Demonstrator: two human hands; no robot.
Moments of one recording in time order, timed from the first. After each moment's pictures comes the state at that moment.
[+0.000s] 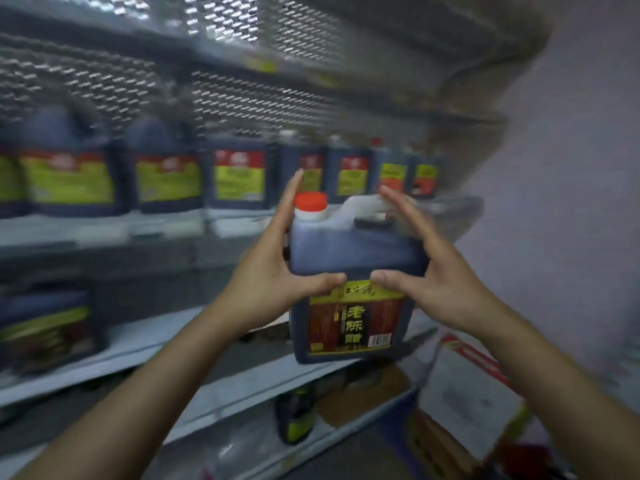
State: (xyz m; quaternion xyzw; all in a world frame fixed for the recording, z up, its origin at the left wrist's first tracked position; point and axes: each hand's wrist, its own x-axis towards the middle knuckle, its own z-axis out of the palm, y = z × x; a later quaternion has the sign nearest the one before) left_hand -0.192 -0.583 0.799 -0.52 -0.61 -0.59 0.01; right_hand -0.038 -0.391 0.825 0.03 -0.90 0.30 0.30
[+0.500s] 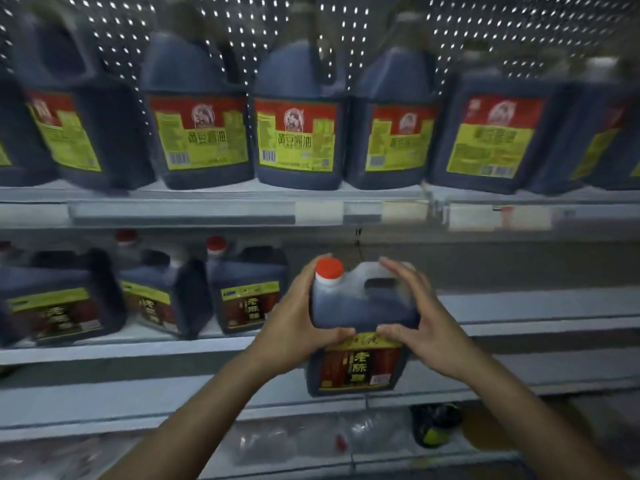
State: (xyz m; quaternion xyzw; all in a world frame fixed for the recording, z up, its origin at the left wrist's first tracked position) left_hand -0.451 -0.768 0.623 -0.31 -0.79 -0.53 0.00; right_hand -0.378 -0.525 0.640 0.10 -0.89 0.43 0.10
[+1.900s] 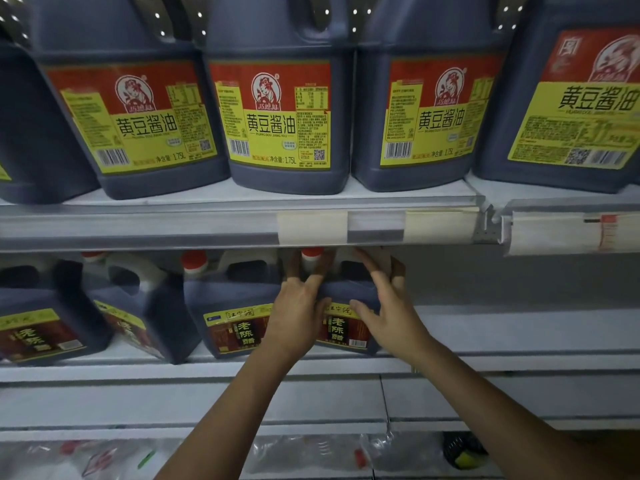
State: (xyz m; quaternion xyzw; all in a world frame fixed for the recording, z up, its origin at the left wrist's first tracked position) left_hand -0.579 -0.719 0.550 -0.20 -0.93 -0.28 0.10; right_hand -0.539 -0.526 0.552 0.06 -0.88 0.45 0.12
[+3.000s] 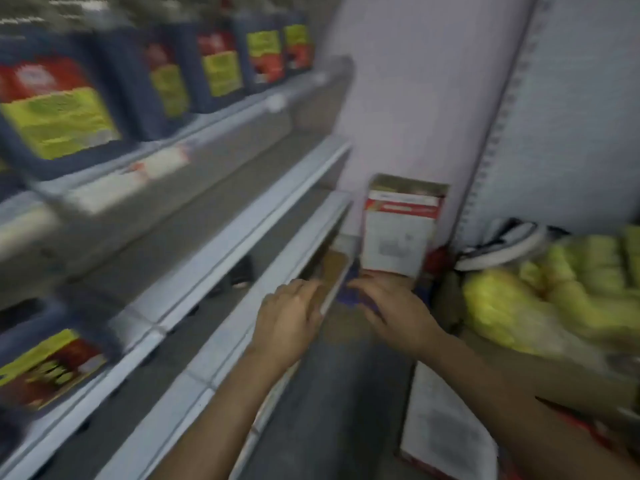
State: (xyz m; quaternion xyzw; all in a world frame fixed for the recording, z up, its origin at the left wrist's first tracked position) left_hand -0.252 -0.530 0.571 -0.69 -0.70 -0.21 0.00; right_hand -0.037 -0.437 0.545 -0.35 -0.90 0.14 0.21
